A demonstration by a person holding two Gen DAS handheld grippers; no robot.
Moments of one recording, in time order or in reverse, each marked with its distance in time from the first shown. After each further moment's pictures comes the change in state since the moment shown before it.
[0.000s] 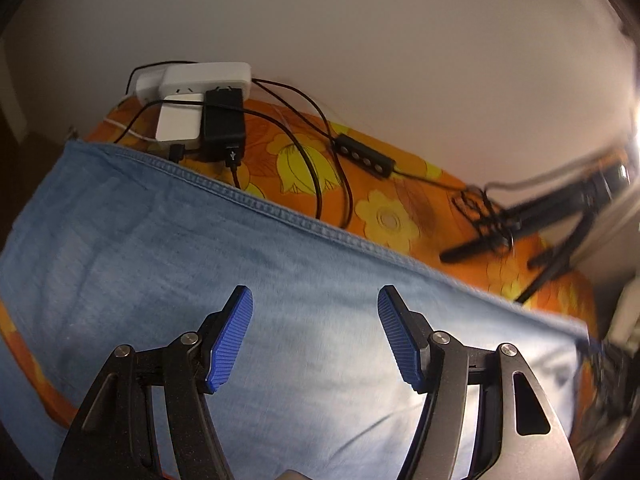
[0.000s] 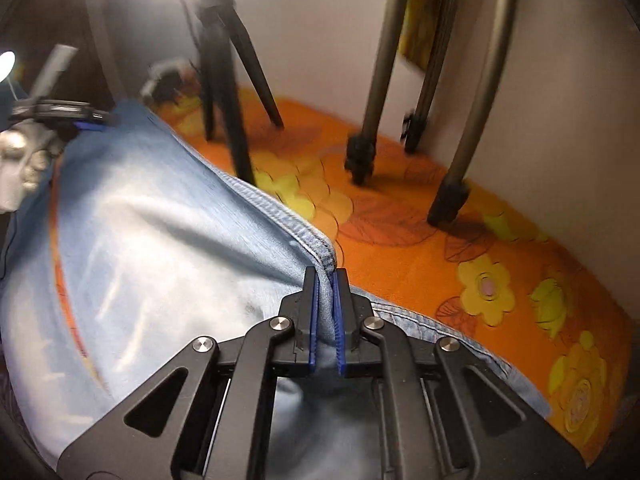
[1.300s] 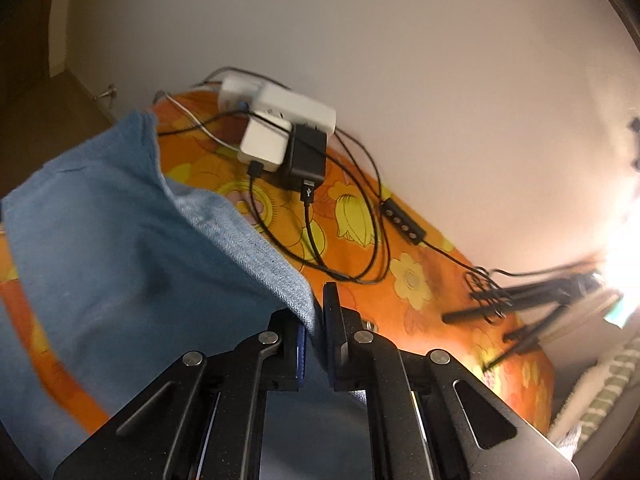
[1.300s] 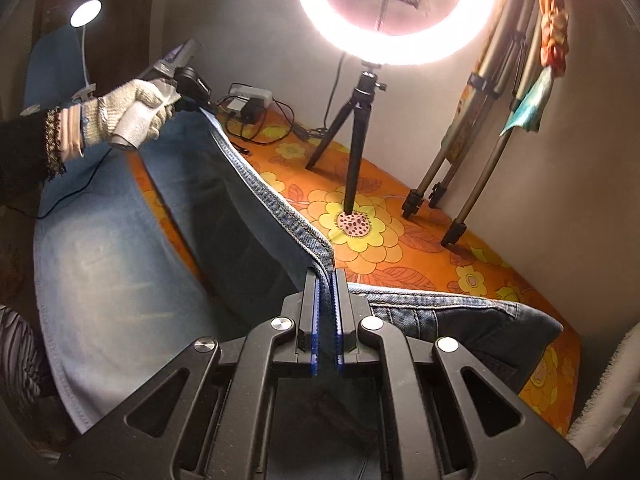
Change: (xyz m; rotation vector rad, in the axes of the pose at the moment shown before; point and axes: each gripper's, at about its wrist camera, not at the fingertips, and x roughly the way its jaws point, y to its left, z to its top) left arm -0.045 0.070 -0.010 -0.245 -0.148 -0.082; right arm -0.147 0.131 -0.061 -0.196 -0.146 -0.075
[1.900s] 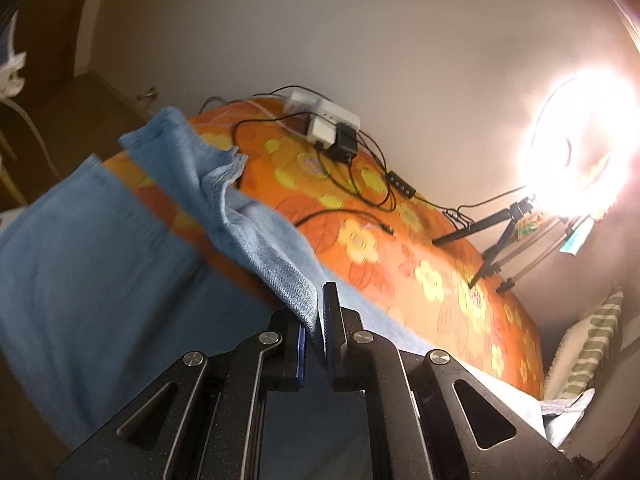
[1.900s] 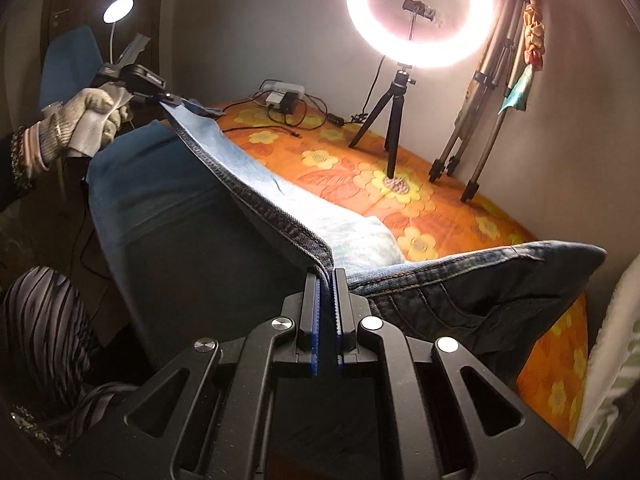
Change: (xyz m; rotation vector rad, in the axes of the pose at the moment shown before) left arm -0.145 0.083 -0.111 -0.002 -0.070 -0.057; right arm -0.083 0.099 -0.069 0.060 0.004 0.003
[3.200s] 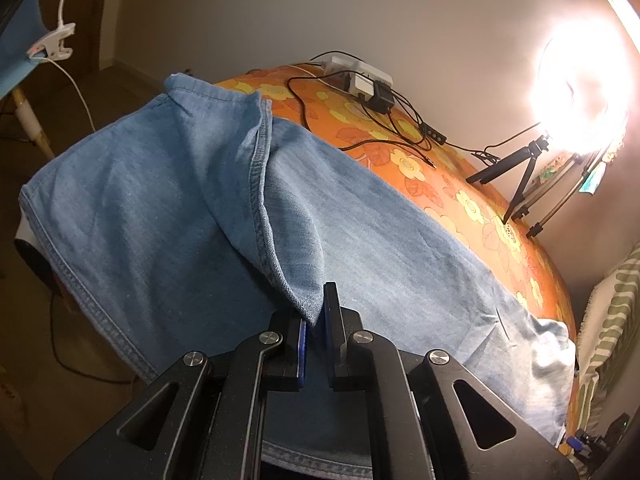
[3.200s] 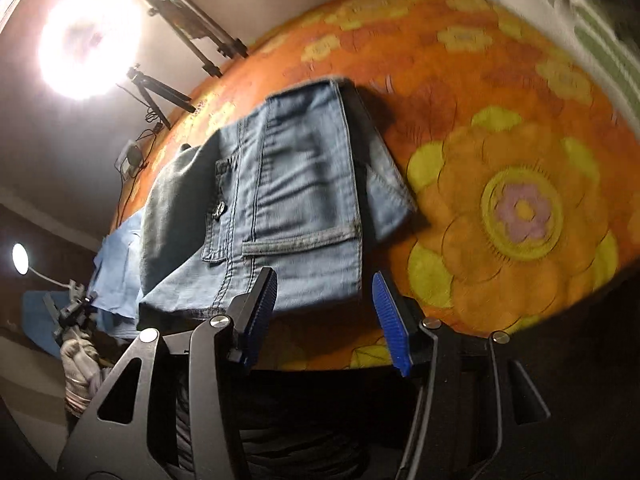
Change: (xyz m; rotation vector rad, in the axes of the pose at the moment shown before) left arm -0.031 0.046 -0.085 0.053 0.030 0.094; right arm -0.042 -0.152 -0.220 1.062 0.214 0.037
